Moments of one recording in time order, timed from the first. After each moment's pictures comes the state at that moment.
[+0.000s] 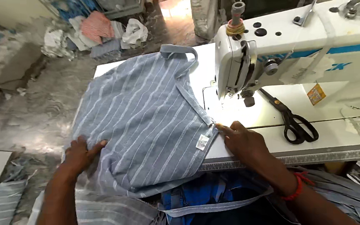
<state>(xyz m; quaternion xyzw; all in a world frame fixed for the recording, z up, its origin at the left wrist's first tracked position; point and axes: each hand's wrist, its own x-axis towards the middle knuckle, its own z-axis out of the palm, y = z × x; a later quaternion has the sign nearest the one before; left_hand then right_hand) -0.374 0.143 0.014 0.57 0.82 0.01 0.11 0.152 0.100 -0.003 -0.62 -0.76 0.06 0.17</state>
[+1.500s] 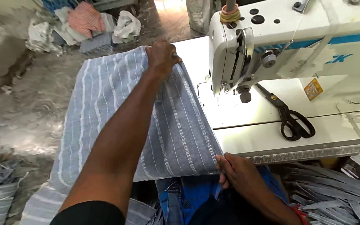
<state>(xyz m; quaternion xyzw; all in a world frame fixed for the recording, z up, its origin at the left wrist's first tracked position) -0.066 0.391 0.058 0.83 0.55 0.09 0.02 0.136 0.028 -0.002 -0.64 -0.55 0.49 0.19</state>
